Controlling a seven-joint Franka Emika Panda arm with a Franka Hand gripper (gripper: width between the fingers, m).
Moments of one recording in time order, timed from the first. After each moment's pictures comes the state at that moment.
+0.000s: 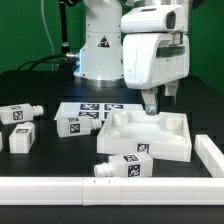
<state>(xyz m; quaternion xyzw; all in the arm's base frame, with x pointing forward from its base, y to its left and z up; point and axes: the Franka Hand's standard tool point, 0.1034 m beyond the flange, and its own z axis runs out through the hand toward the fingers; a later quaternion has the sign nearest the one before) 0.551 0.066 0.098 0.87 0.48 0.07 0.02</state>
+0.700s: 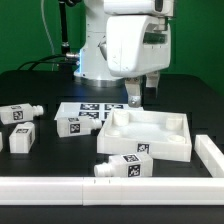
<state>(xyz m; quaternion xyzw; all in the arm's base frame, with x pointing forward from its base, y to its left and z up) 0.579 0.027 0.110 0.84 0.53 0.07 0.04</state>
